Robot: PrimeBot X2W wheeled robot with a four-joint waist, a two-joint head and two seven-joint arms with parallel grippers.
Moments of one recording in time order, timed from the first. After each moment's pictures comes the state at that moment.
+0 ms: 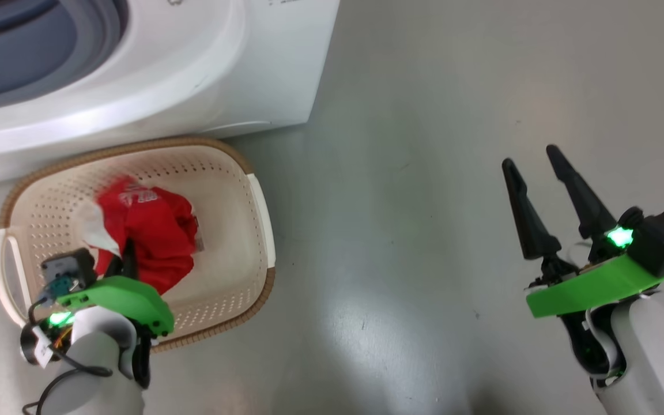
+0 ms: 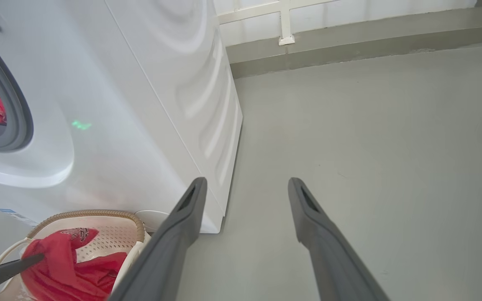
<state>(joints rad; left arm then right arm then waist) -0.67 0.02 0.14 1.08 -0.19 -0.06 -0.26 -0.31 -0.20 0.17 0.16 0.49 0.12 -0.26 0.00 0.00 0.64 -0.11</state>
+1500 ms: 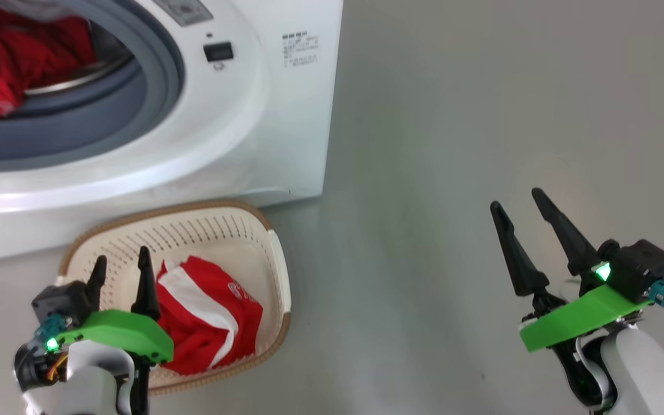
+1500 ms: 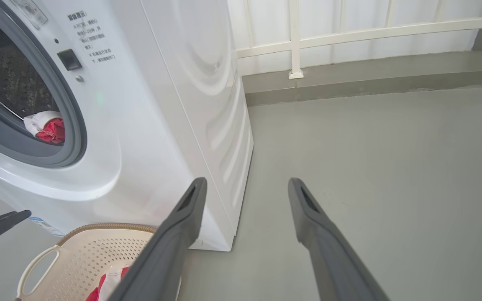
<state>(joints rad) -0.47 0.02 0.12 0.77 -0.23 -0.06 -0.26 -0.26 -0.21 0.21 0.22 0.49 0.12 -0.26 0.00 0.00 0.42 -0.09</state>
